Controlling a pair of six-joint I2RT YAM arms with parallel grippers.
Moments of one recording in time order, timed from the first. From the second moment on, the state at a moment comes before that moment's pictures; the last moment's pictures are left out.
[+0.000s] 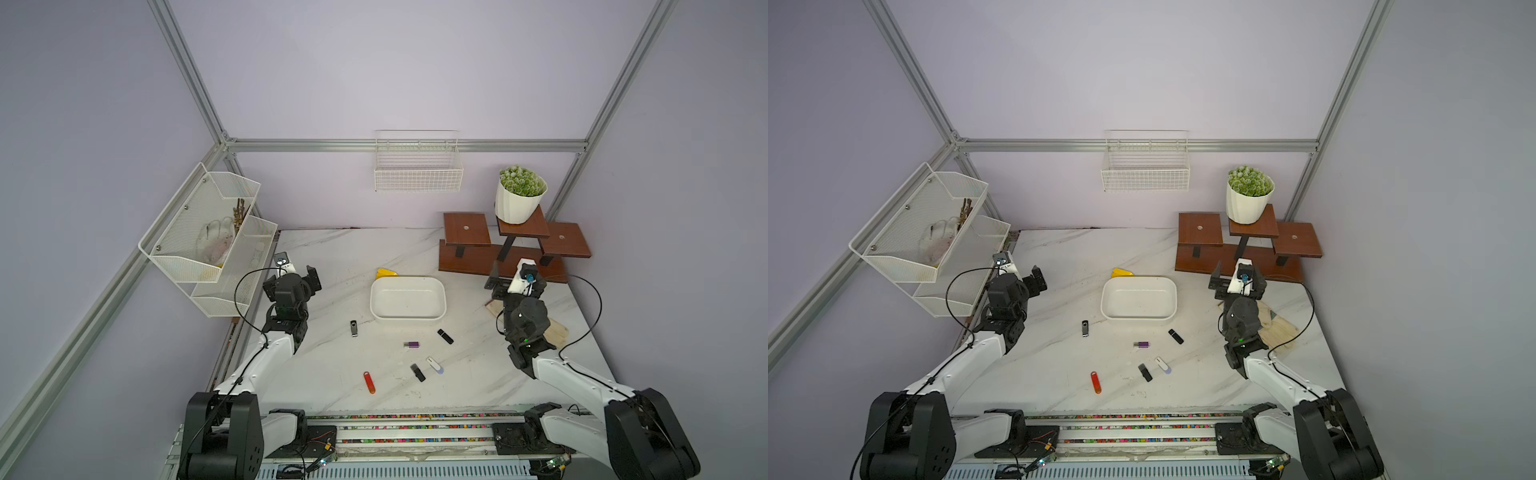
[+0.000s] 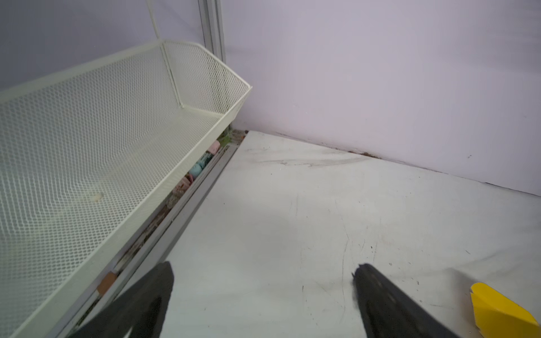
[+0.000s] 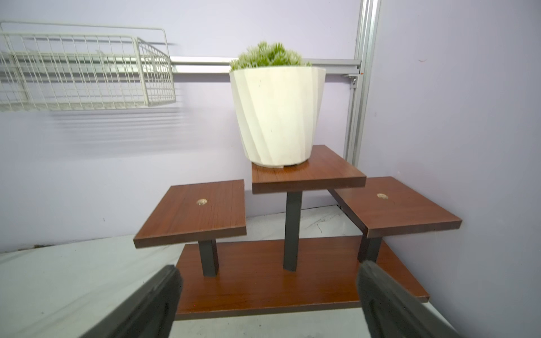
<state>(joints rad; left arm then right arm) -0.04 1.21 0.69 0.18 -0.39 -0.18 0.29 1.10 0.50 0.74 0.48 -0.03</state>
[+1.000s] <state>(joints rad) -0.10 1.12 0.79 -0.44 -0.03 -0.46 0.68 1.35 0.81 -0.52 0.09 0.40</state>
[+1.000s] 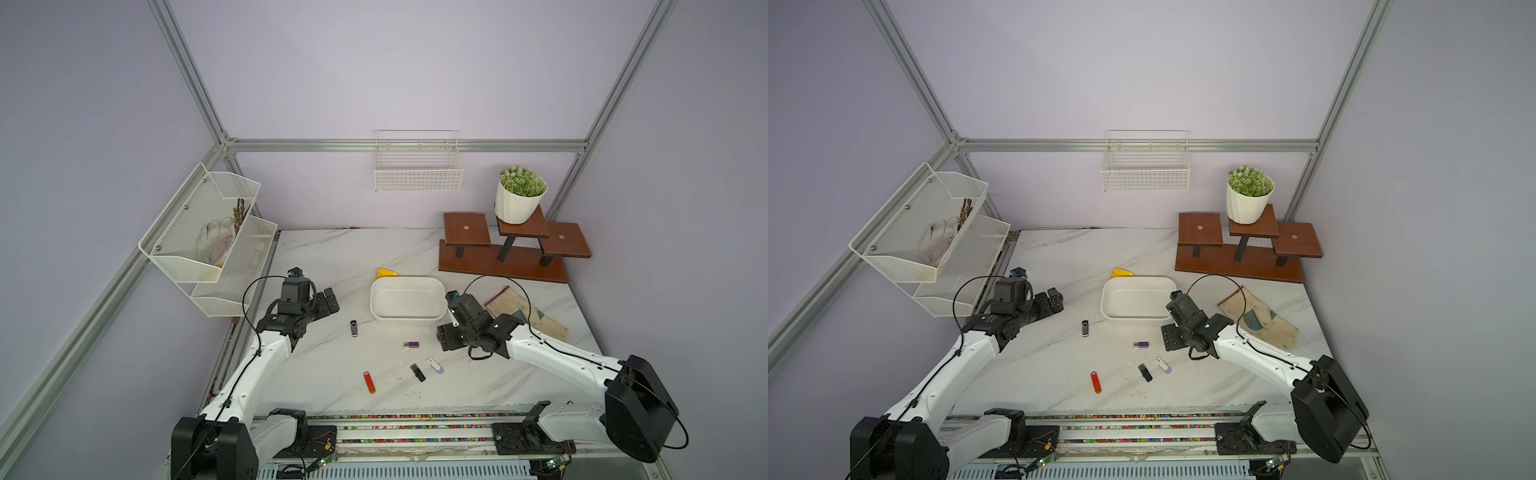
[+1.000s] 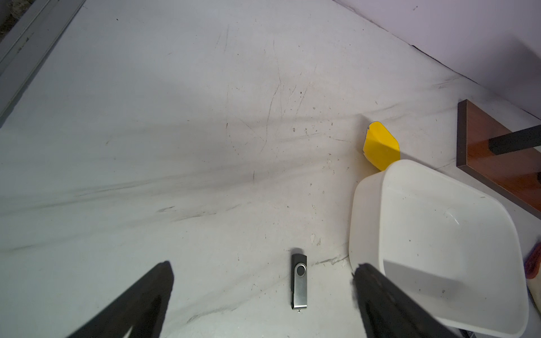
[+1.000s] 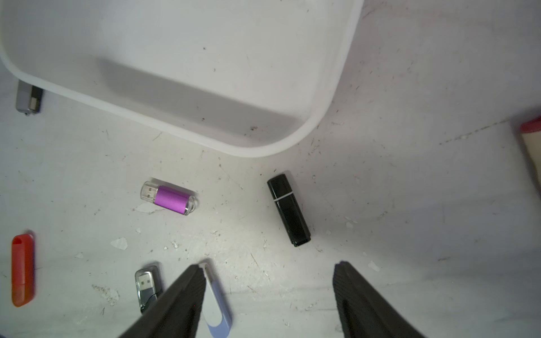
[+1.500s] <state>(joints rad) -0.12 1.12 0.79 -0.44 -0.03 -0.46 0.68 1.52 0.83 -0.53 0.11 0.37</state>
